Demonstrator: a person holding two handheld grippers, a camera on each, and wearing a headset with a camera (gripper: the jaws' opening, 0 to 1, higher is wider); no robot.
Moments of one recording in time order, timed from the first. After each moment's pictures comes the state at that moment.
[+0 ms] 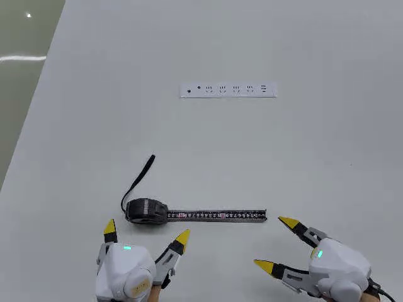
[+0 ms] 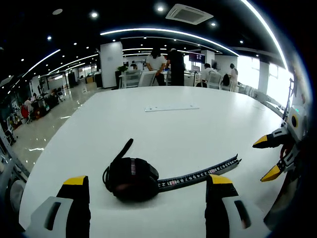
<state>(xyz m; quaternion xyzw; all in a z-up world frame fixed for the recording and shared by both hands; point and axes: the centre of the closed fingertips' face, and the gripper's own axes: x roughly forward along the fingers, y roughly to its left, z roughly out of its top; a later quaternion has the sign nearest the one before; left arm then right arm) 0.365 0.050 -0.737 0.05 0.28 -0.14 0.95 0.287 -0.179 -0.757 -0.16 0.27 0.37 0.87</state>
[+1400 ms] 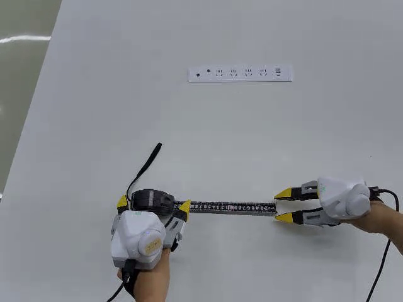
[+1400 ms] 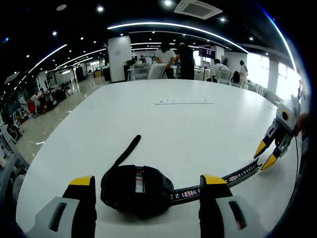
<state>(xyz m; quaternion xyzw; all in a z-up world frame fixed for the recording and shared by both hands) 0.405 0.054 -0.770 0.05 0.30 -0.09 0.95 0.336 -0.196 -0.812 -0.19 0.29 0.59 0.73</state>
